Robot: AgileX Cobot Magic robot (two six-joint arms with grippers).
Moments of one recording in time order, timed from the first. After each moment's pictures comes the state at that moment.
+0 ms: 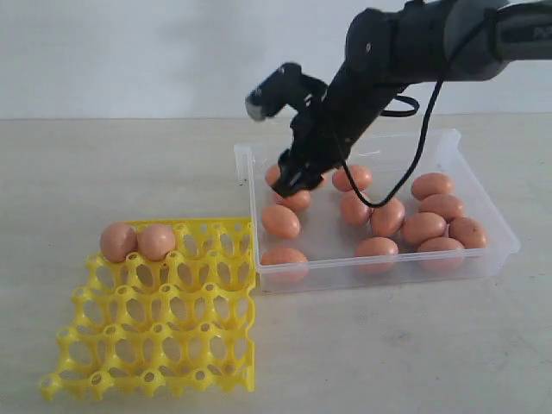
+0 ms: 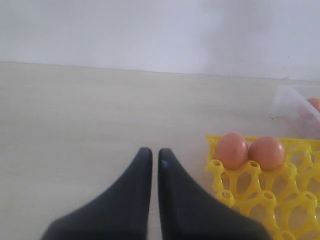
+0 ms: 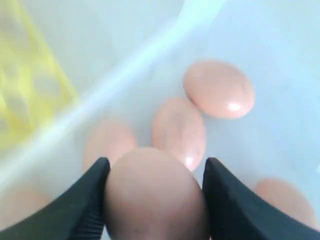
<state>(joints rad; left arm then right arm) 0.03 0.00 0.00 -0.13 0.29 0.08 0.35 2.03 -1.55 0.26 0.66 -0.68</state>
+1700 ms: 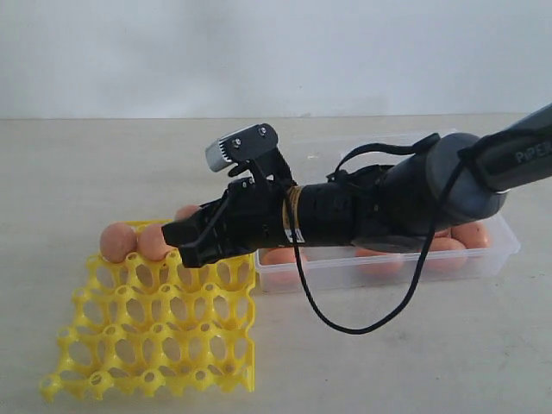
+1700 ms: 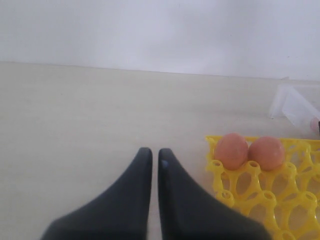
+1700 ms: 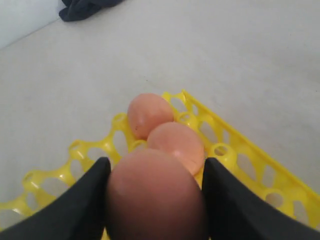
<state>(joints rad) 0.03 0.00 0.00 -0.13 0.29 0.08 0.50 2.02 -1.02 -0.90 -0.68 0.86</state>
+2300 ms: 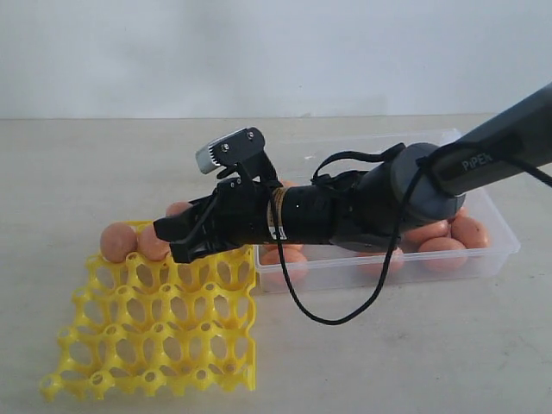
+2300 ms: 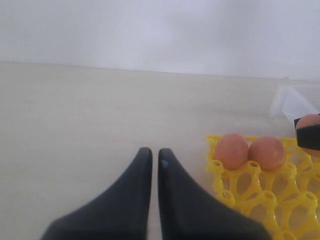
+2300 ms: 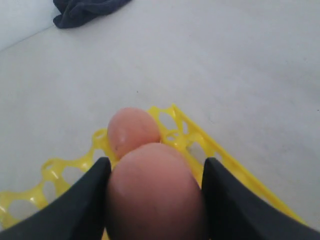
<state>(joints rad) 0.03 0.00 0.00 -0.13 0.29 0.08 0.50 2.13 -1.13 -0.85 -0.72 0.80</state>
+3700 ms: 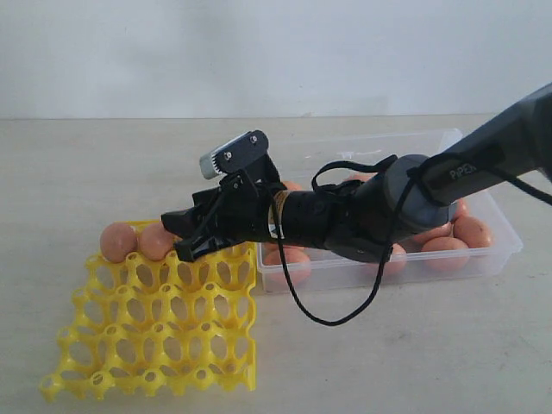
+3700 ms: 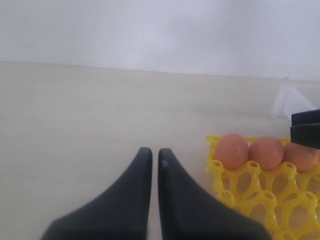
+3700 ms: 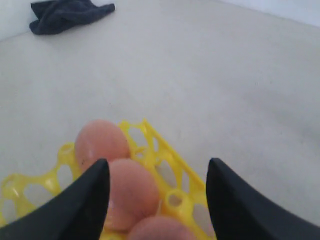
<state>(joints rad) 0.03 0.00 0.00 -0.13 0.29 0.08 0.50 2.16 -1.13 -0.69 -0.74 0.58</state>
